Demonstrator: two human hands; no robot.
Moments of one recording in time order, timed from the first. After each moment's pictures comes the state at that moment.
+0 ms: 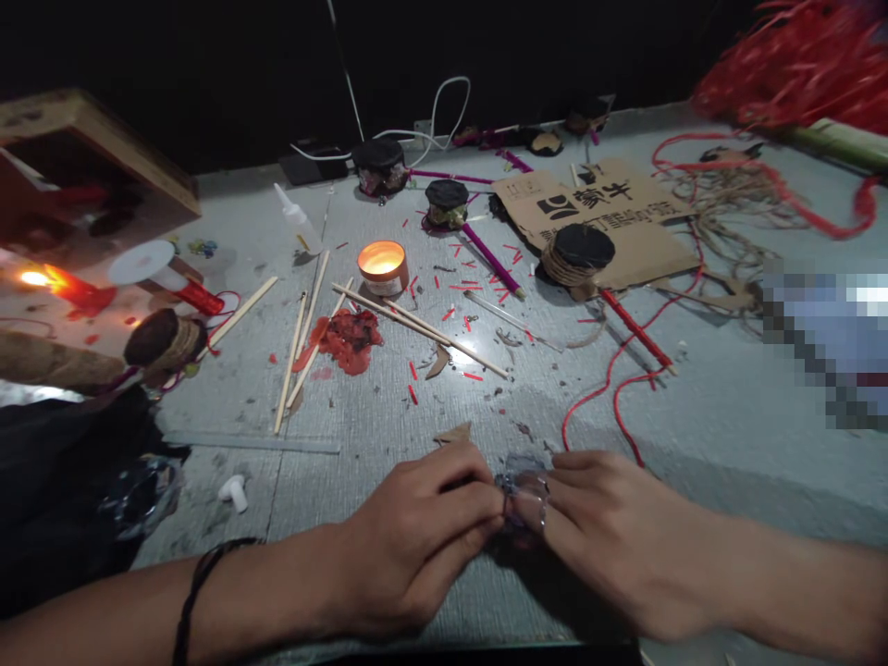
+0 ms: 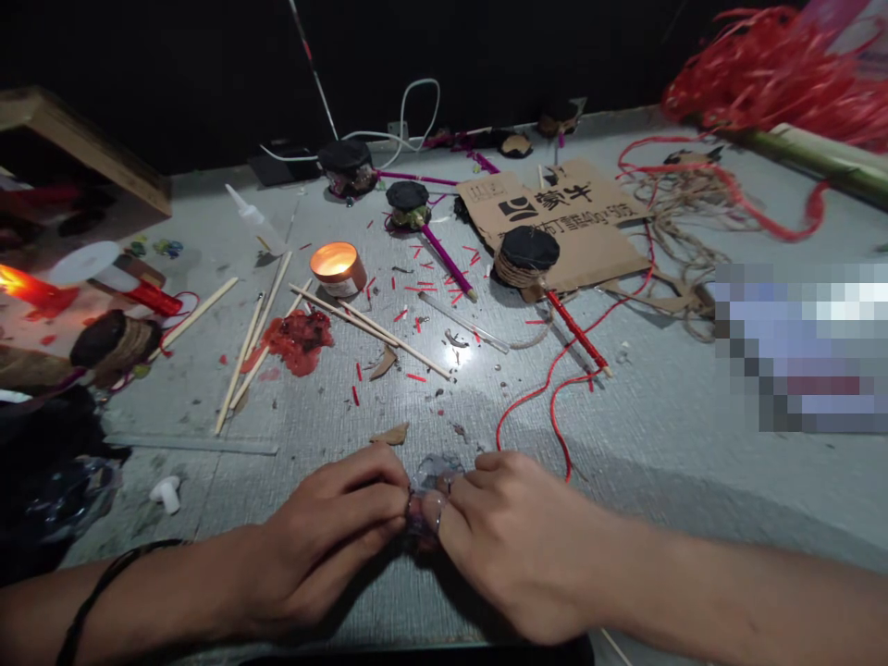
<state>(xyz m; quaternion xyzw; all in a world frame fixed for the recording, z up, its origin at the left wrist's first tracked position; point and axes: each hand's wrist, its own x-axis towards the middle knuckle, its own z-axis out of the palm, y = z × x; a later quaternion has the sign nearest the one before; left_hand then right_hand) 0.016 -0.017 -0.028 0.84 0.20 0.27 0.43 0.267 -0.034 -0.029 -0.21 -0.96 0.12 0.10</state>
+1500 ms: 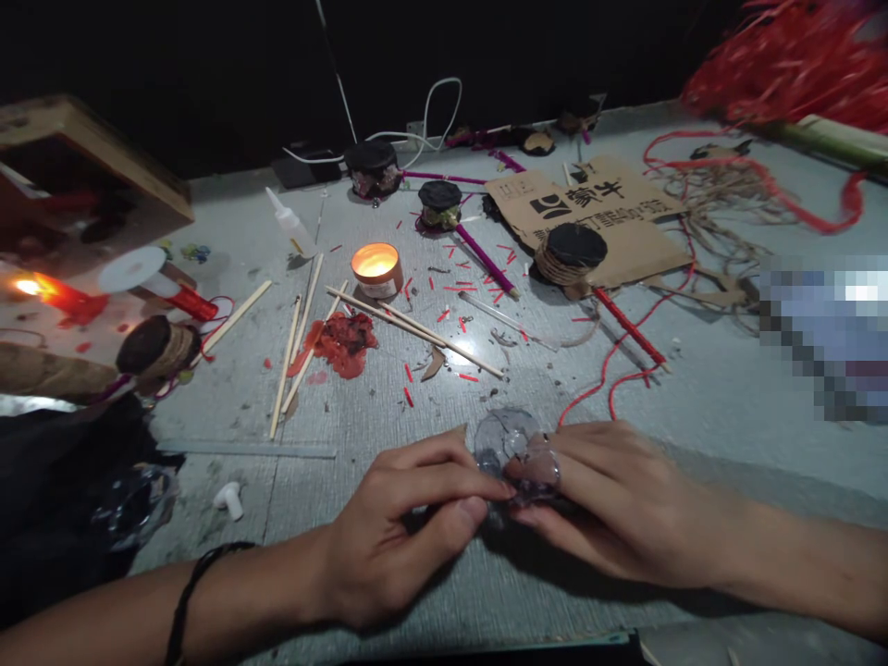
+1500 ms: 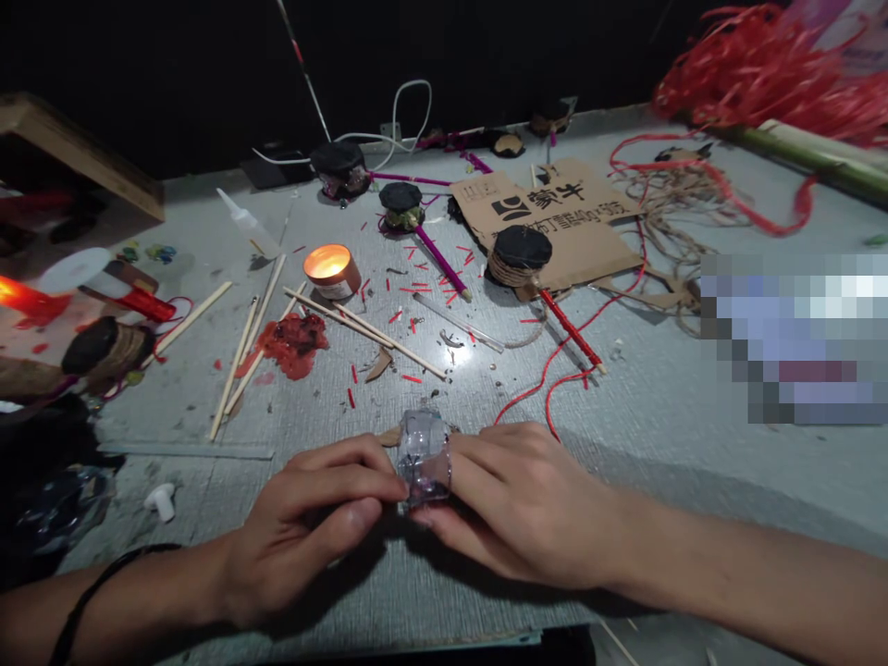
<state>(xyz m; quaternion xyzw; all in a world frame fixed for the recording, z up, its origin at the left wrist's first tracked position) 0.014 -0.015 -0.029 0.74 0.24 0.36 0.52 0.268 -0.024 -0.023 -0.30 -0.91 0.09 0.28</state>
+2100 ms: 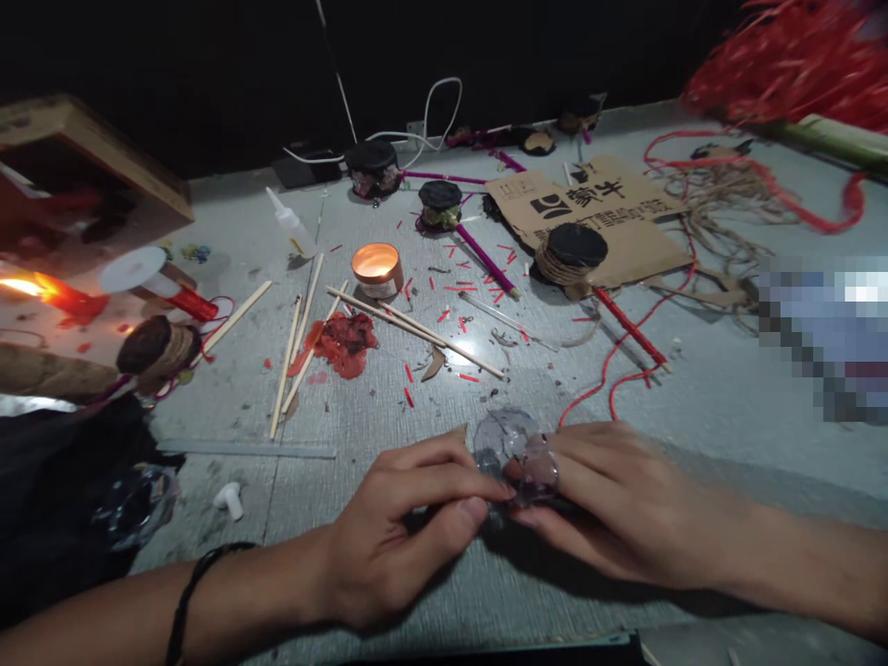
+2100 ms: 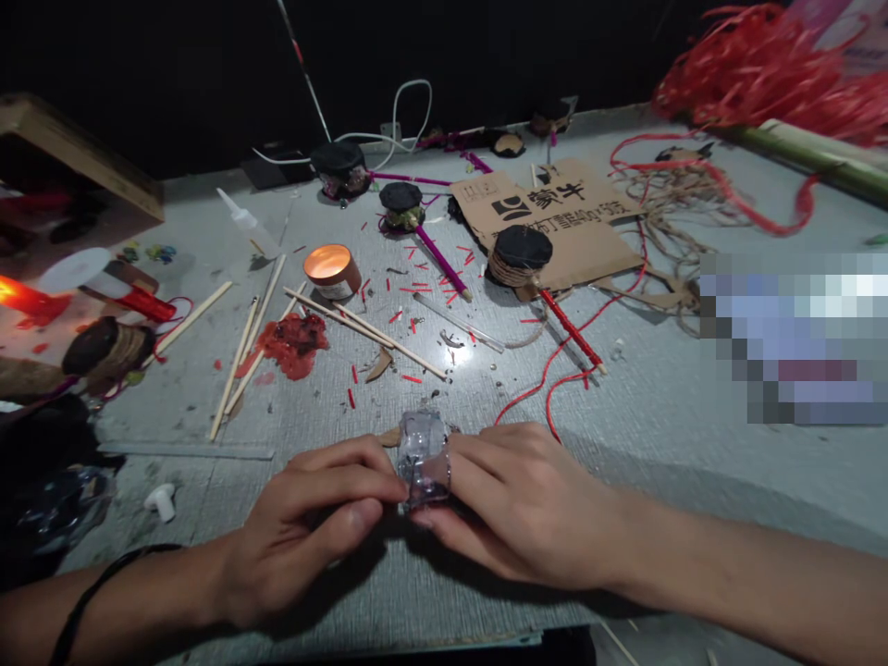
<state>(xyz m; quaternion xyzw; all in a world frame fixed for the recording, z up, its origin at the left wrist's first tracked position) 0.014 -0.014 -0.028 0.74 0.24 0.35 0.52 0.269 -0.022 -0.024 -0.30 -0.91 0.09 0.28</state>
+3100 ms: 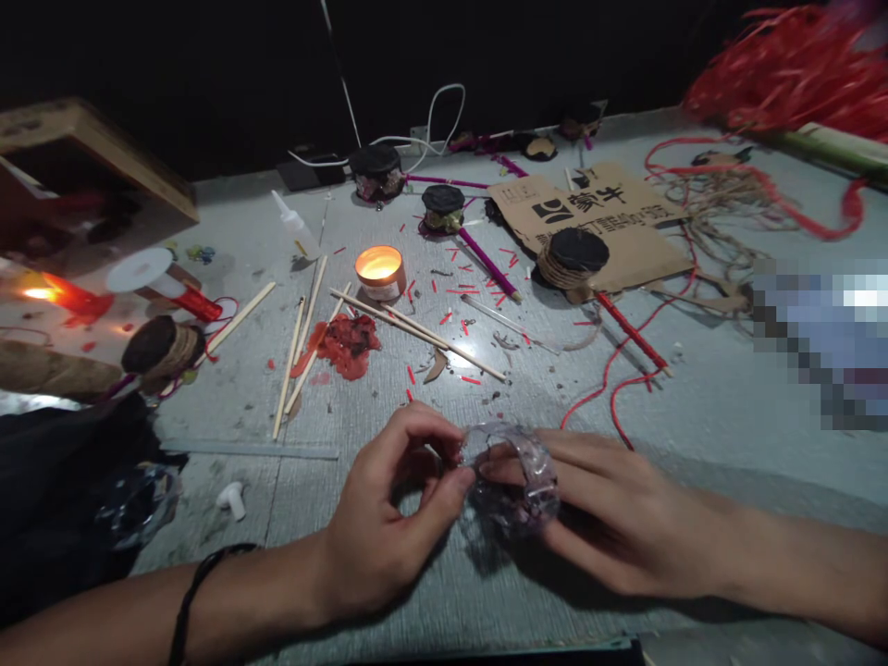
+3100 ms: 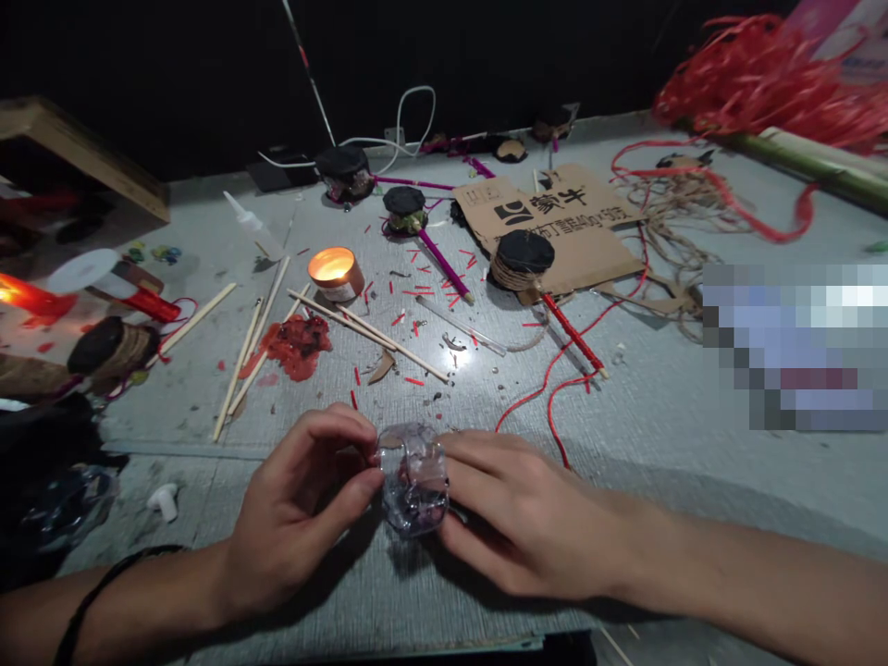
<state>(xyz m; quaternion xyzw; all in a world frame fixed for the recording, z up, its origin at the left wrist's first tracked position) 0.019 -0.023 -0.035 0.65 0.36 0.42 0.52 0.270 -0.022 -0.025 -0.27 -0.90 0.19 0.30</state>
